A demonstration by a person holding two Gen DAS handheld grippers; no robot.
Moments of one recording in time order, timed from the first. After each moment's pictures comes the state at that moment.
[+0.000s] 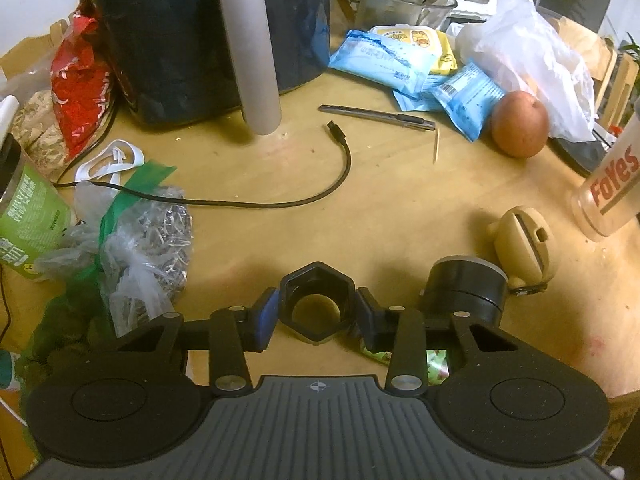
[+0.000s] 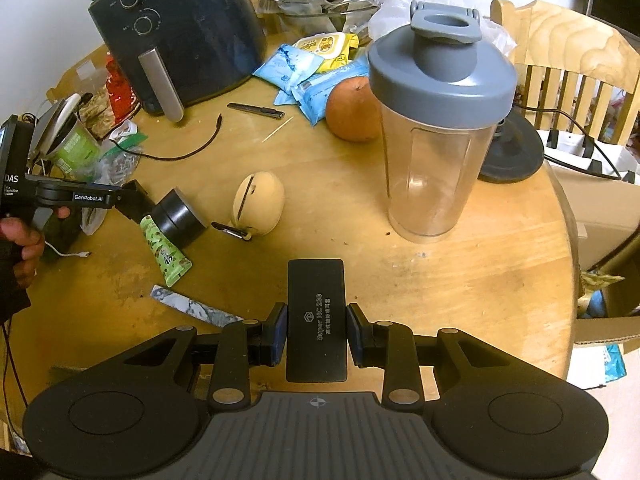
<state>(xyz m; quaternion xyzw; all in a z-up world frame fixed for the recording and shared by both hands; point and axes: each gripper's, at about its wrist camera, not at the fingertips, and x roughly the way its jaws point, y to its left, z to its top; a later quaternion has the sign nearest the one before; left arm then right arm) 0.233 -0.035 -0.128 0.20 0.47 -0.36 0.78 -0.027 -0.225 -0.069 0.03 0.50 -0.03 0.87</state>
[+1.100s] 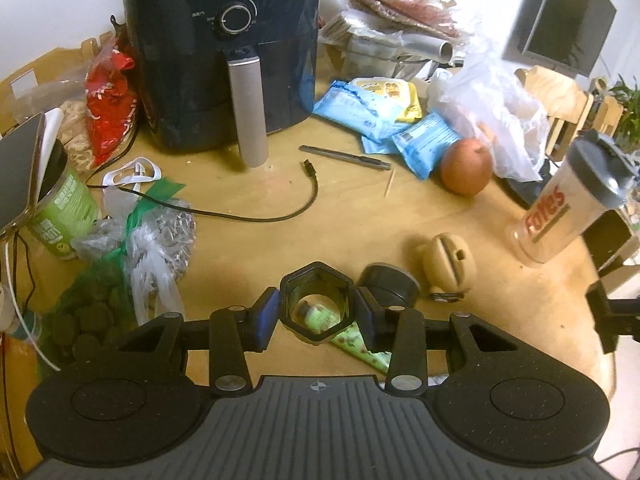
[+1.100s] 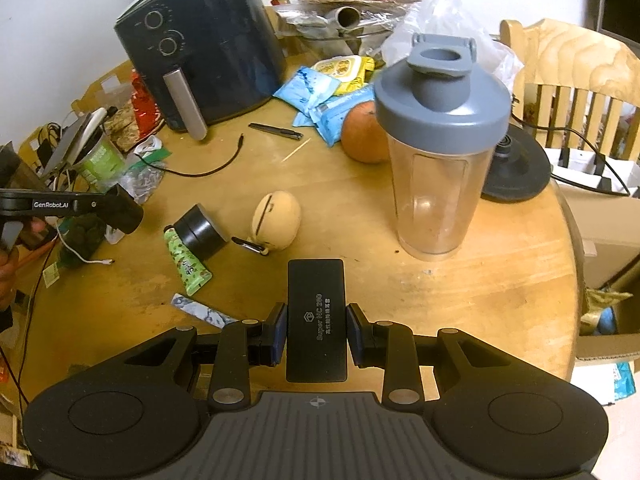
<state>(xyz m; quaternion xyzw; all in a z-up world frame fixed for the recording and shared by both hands) 0.180 -0.015 -0.062 0.14 0.45 -0.36 0.81 -0.036 -0.231 -0.052 0.04 0.47 0.00 0.88</state>
